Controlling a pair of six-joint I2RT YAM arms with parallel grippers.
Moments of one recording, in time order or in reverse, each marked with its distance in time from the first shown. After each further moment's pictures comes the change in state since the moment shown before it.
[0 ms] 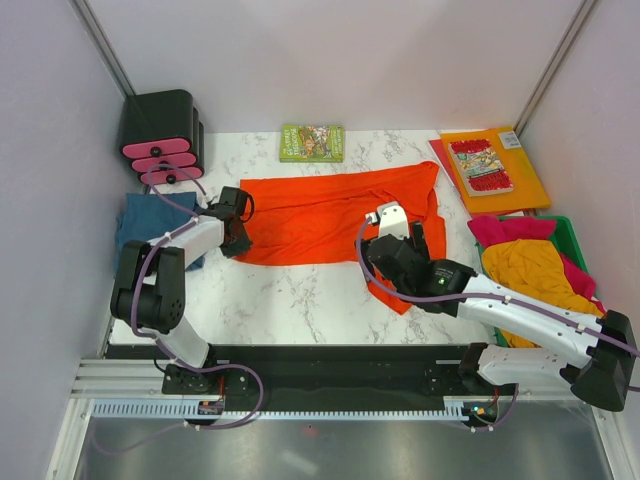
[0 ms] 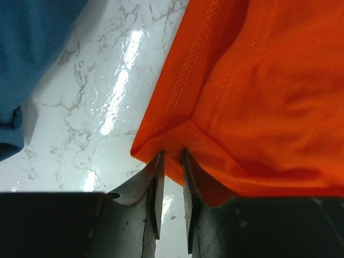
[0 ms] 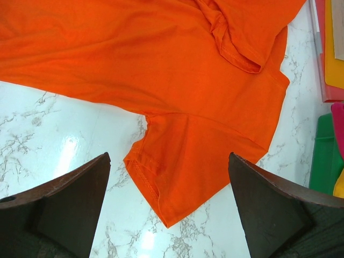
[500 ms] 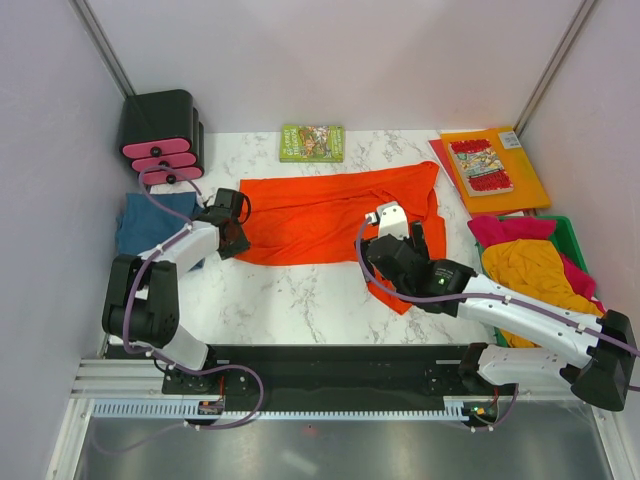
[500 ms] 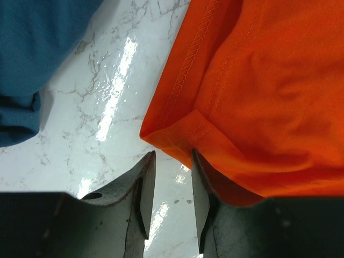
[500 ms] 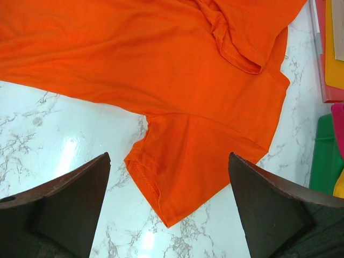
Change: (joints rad) left arm 0.000 -0.097 -0.040 -0.006 -0.002 -0.002; right arm 0.002 0.000 0.001 0.000 0.003 0.000
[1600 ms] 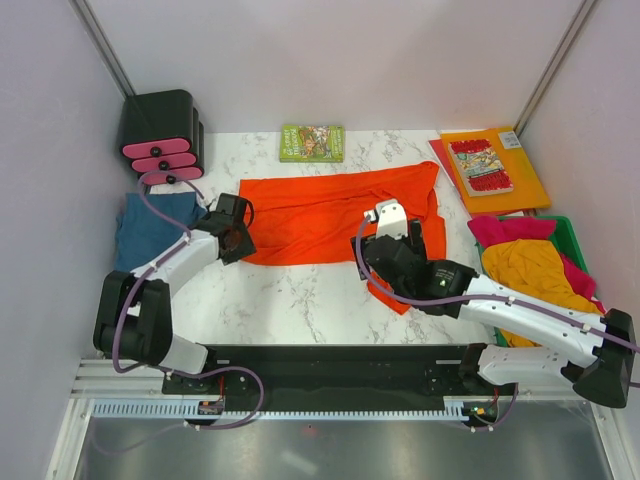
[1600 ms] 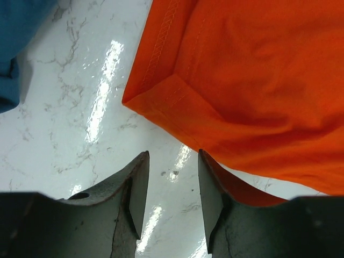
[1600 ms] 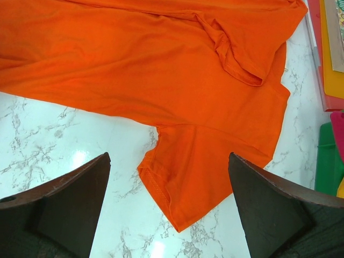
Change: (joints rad) left arm -0.053 -0.110 -0.058 -0.026 0.028 -0.044; right arm 0.052 0.002 0.055 -0.005 0.052 0.031
